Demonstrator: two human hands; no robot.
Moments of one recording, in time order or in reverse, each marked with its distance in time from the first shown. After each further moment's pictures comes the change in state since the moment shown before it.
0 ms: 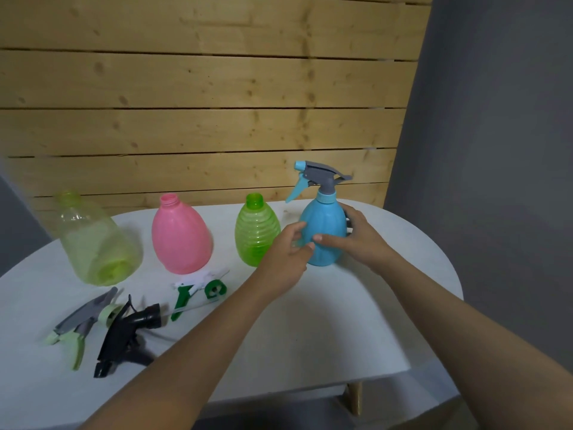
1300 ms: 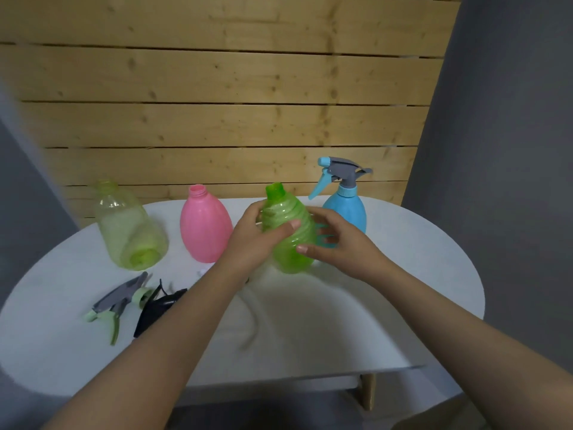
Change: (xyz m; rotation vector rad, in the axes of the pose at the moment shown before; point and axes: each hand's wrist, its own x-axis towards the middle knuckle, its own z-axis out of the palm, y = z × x) left_hand -0.010 -0.005 -0.071 -0.078 0.206 0.061; right_hand -0.038 -0.051 0.048 -0.068 -0.154 -0.149
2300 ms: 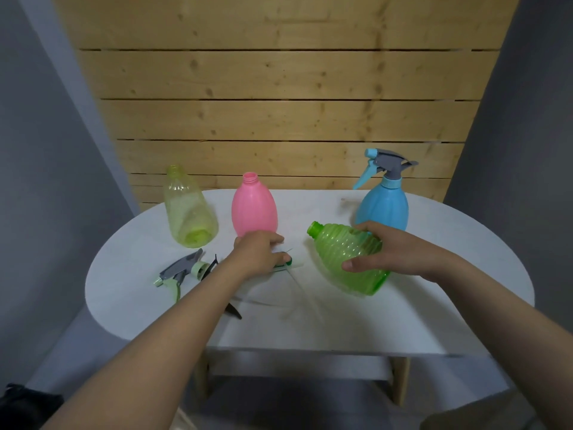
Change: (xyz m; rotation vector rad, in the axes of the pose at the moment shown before) left_hand -0.024 -0.031 -0.065 0.834 -0.159 -0.153; right_hand -0.020 -0.017 -0.008 -0.203 -0.237 0.279
